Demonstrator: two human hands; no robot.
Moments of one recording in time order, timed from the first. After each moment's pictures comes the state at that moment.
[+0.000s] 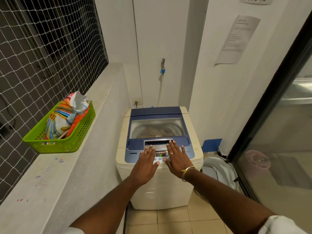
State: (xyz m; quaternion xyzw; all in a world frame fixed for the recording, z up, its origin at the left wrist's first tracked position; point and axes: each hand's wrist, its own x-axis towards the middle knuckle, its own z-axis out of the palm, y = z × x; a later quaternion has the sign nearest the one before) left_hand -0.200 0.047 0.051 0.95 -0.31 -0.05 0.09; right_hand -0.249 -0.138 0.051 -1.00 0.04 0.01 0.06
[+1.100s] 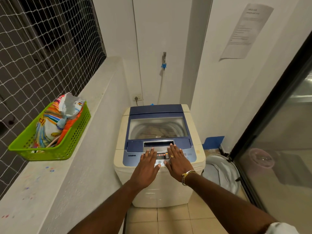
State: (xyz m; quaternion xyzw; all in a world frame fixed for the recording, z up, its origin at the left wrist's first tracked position) left_hand -0.176 0.031 0.033 0.94 -0.31 -0.07 0.11; right_hand -0.228 -0.149 0.039 -0.99 0.04 0.03 0.11
